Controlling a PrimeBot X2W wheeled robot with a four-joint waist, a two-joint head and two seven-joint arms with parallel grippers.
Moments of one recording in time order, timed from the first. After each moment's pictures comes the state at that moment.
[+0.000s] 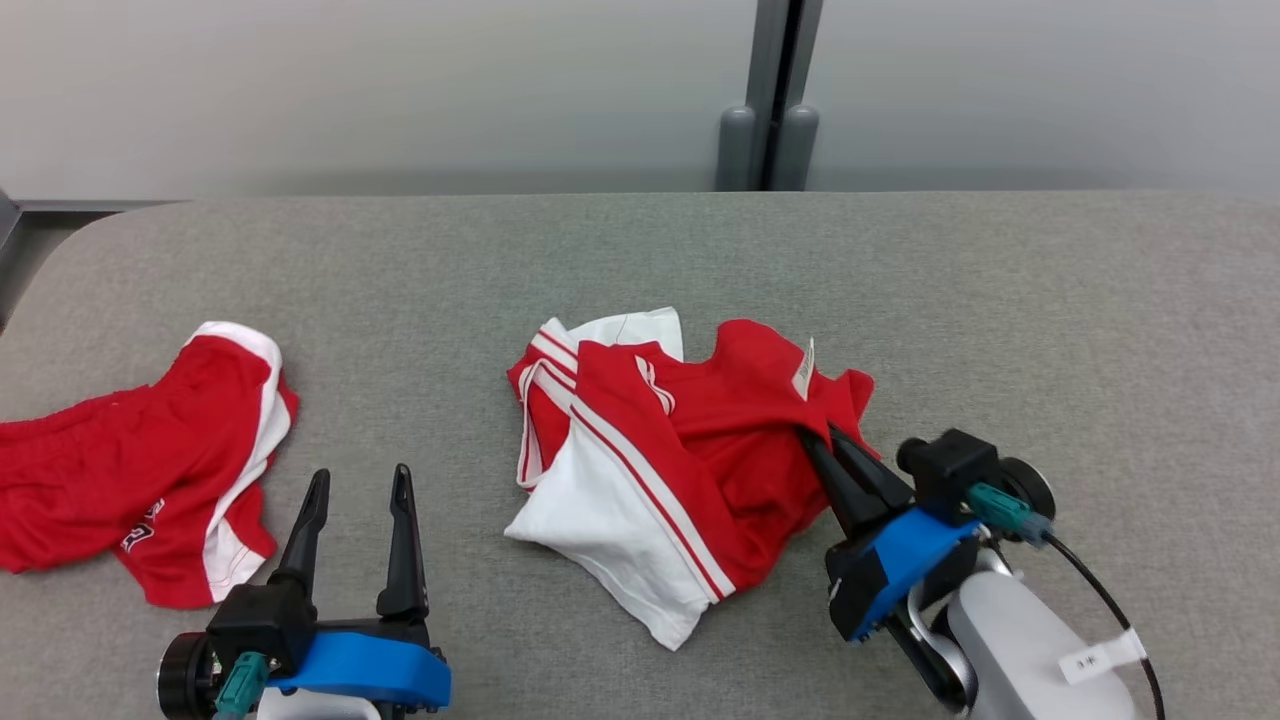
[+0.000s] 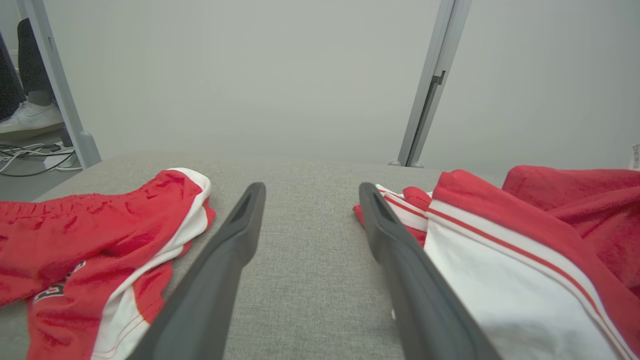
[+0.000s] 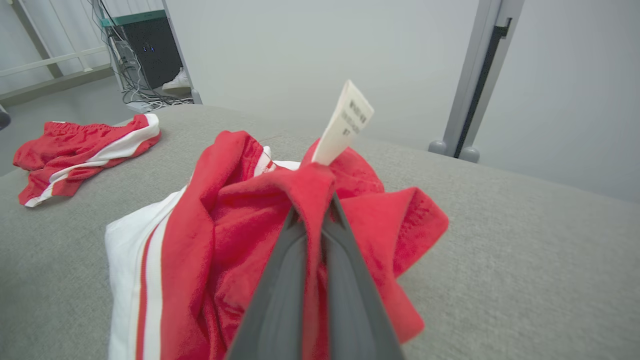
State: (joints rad) left arm -0.05 0.05 -0.08 0.24 -0.17 -0.05 -0.26; right arm -0.48 -0.13 0.47 0.63 0.30 0.13 -0.26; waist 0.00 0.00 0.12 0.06
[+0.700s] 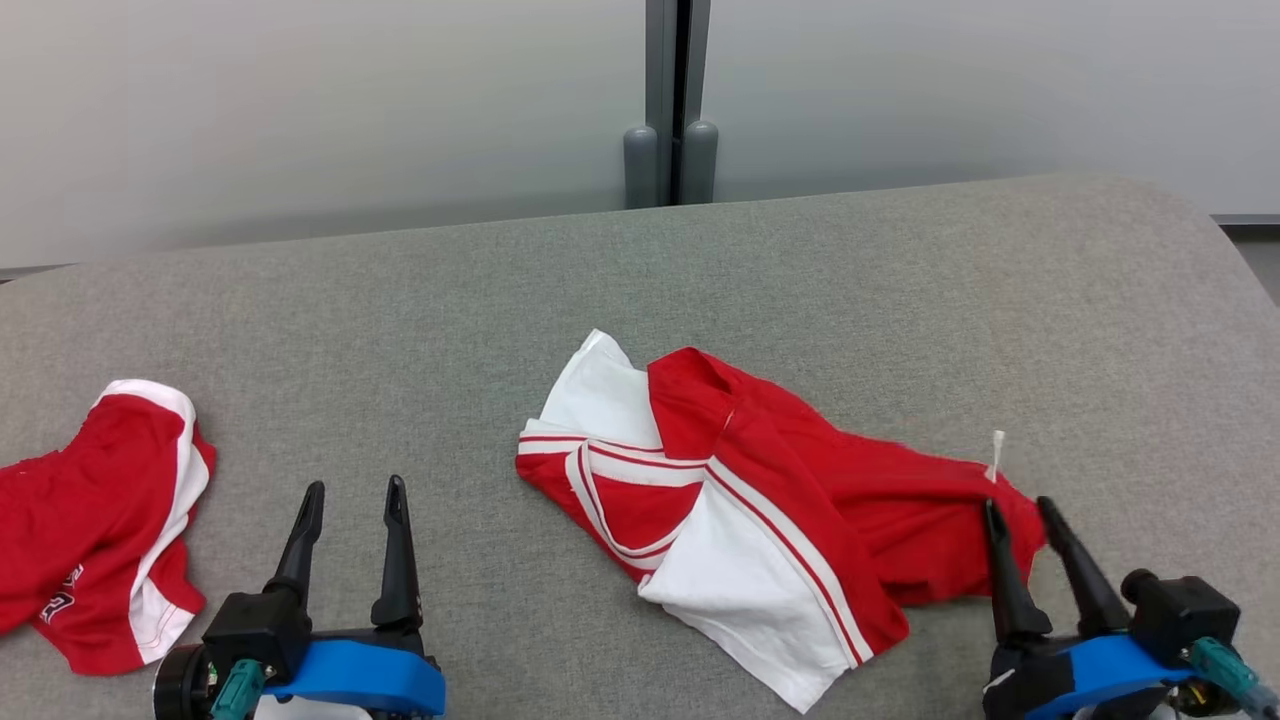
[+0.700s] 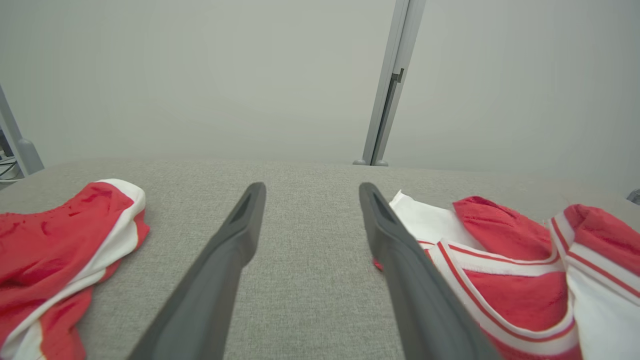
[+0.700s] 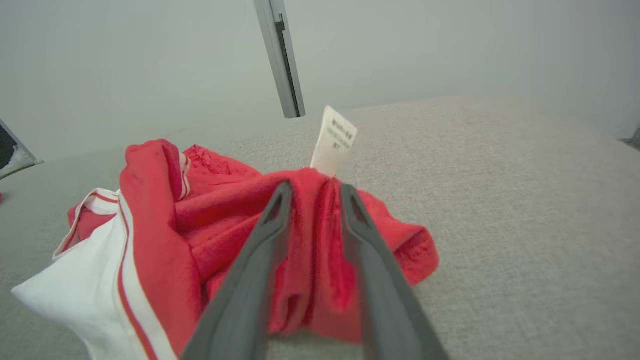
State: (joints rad) left arm -0.04 0.05 -0.07 0.25 -0.17 -0.05 -0.26; right arm -0.05 -0.08 0.02 0.32 0.24 0.13 -0.26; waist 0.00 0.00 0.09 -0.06
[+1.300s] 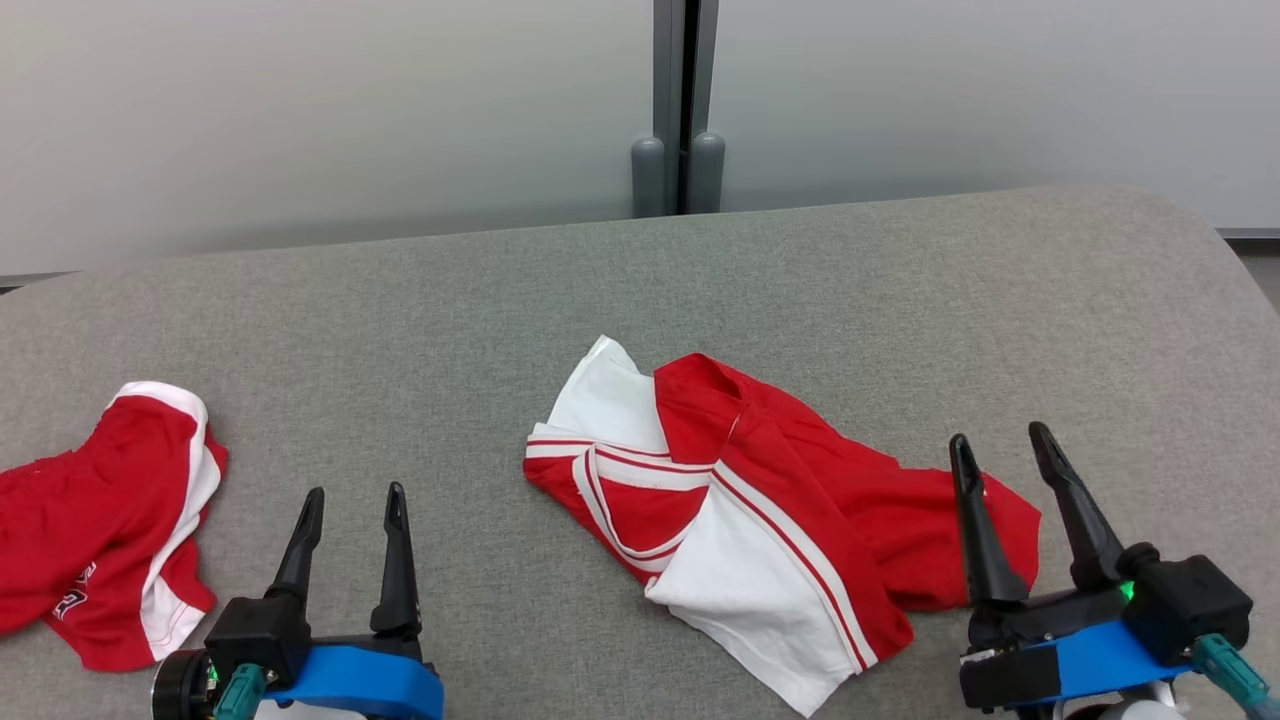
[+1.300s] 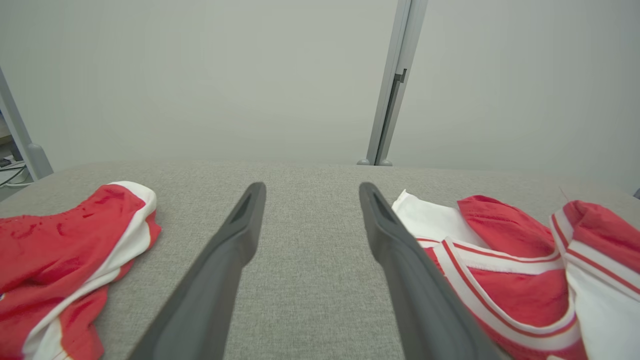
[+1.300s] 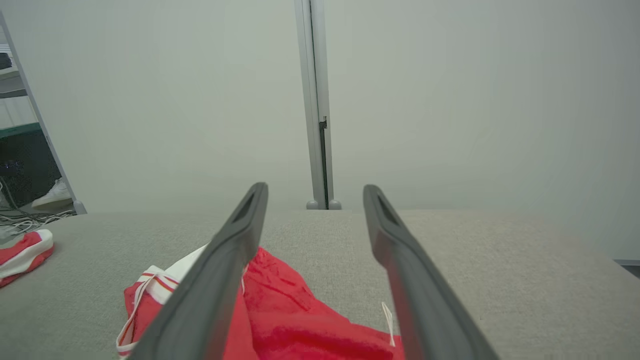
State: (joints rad) left arm -0.03 0.05 -0.05 0.26 -0.16 -0.07 -0.26; right arm -0.03 -0.05 0.04 0.04 0.14 0.13 -0.26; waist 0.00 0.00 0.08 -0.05
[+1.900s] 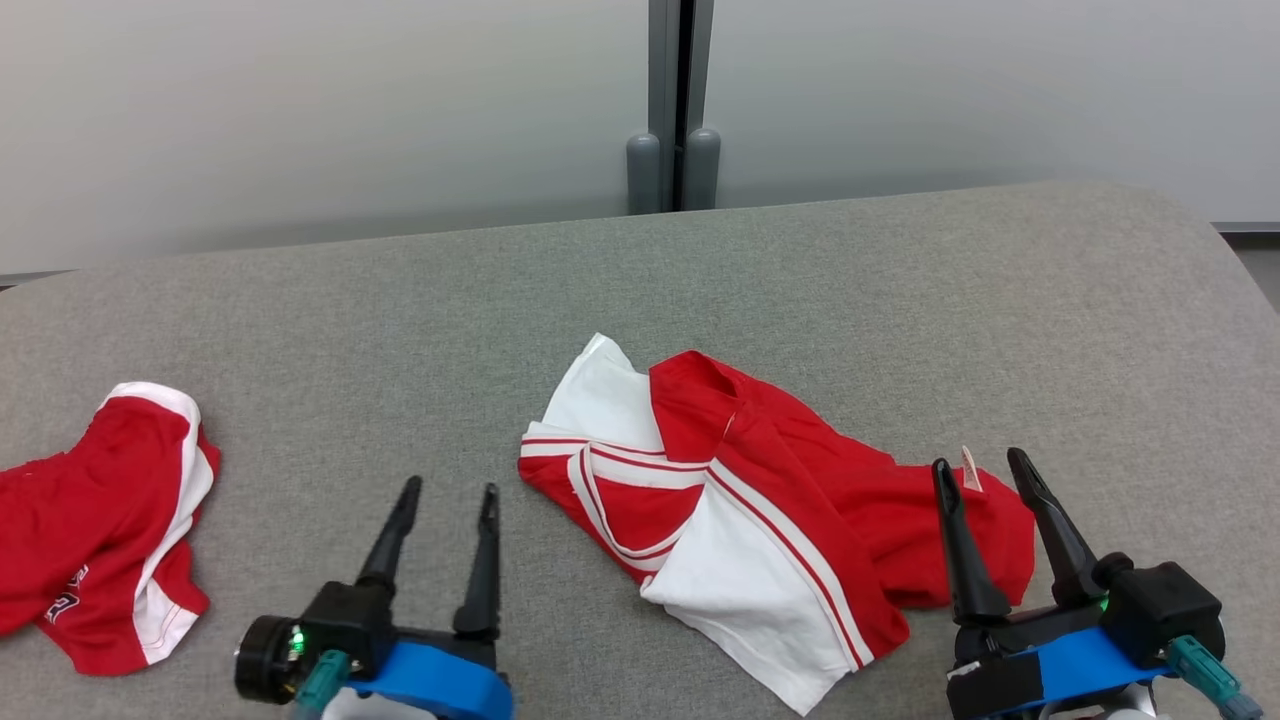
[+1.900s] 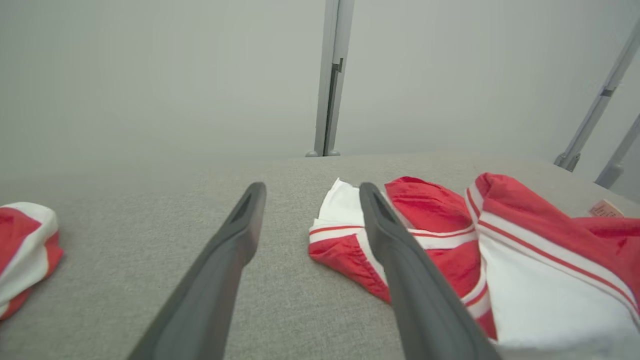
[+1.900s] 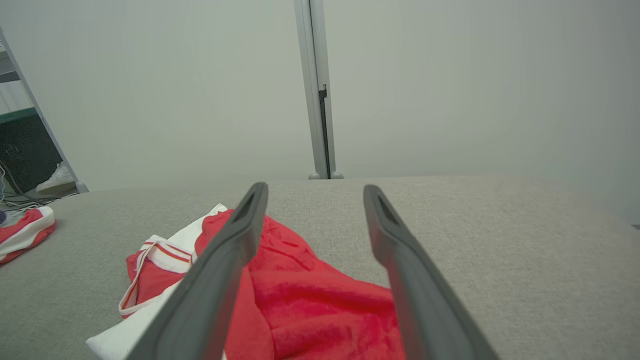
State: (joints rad) left arm -0.05 0.05 -0.17 0.28 -0.15 -0.10 -0.26; right arm -0.03 -0.05 0.06 0.12 0.16 0.13 -0.26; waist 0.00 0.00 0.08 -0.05
